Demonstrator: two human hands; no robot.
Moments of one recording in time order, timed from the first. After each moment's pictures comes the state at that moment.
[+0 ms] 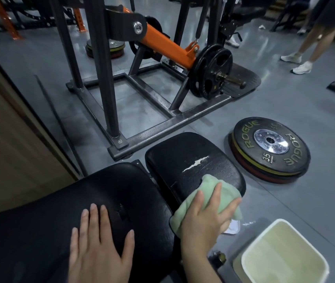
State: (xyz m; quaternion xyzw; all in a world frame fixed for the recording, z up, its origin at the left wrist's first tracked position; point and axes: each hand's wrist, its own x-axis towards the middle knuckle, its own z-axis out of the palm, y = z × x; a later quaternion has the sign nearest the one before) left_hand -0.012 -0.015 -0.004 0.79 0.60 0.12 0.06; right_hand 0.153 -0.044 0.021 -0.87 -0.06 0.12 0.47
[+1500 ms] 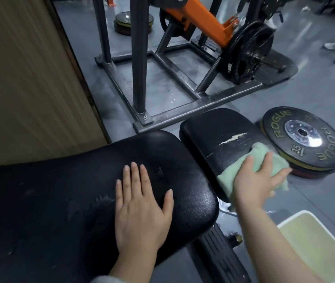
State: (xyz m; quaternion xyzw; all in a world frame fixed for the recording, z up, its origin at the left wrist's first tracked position) left_hand -0.010 -0.020 -0.002 0.79 0.60 0.11 0.00; right_hand 0.191 -0.036 0.022 -0.88 -0.05 0.11 0.46
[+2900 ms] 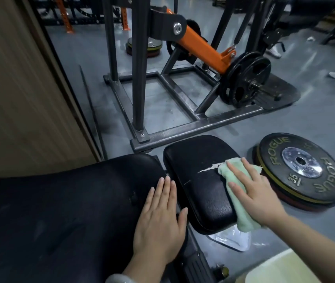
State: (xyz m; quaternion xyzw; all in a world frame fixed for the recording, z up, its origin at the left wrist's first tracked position) left_hand 0.080 -0.022 0.000 0.86 0.50 0.11 0.05; right_hand 0.329 -0.053 0.025 -0.80 -0.57 0.14 0.14
